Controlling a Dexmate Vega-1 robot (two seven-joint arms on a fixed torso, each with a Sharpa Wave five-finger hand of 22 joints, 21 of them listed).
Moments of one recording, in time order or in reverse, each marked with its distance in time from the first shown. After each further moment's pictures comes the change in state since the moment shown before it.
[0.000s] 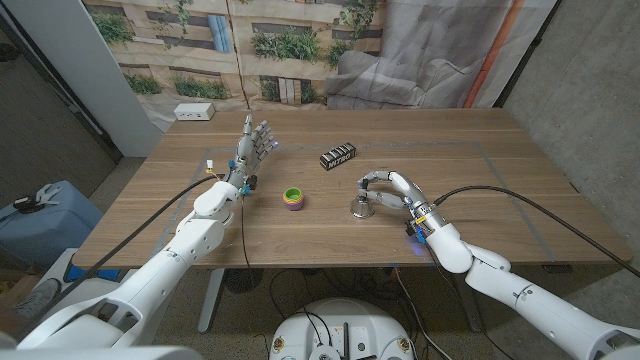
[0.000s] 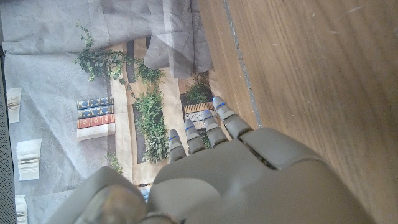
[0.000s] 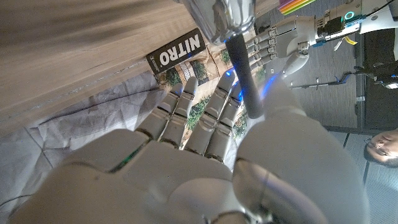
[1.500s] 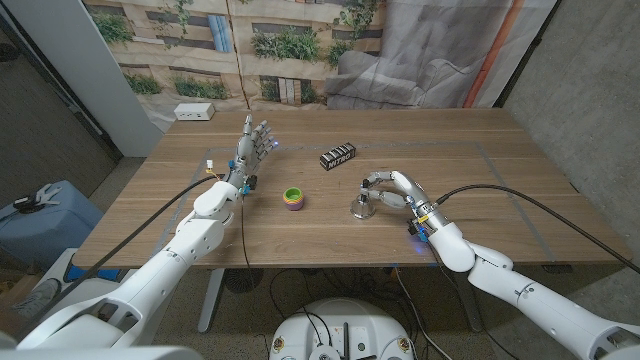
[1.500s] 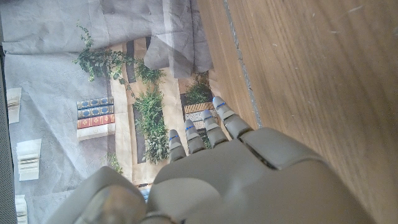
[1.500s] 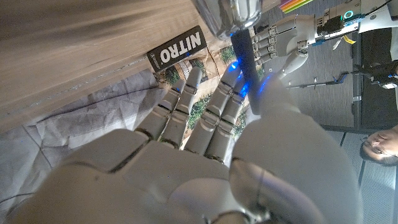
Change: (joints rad) left arm 0.000 0.000 0.000 0.000 0.000 0.000 0.000; left_hand 0.000 0.000 0.000 0.000 0.000 0.000 0.000 0.000 0.000 0.000 0.000 0.000 0.000 0.000 0.000 0.000 0.000 0.000 0.000 0.000 0.000; right arm 0.013 -0.005 -0.001 0.028 -0.003 0.034 -0.005; right_hand 0.038 0.036 -0.037 0.009 -0.004 0.114 0.015 0.033 0.002 0.139 0.007 0.036 0.028 0.125 -0.007 0.064 0.023 0.056 0.001 0.000 0.000
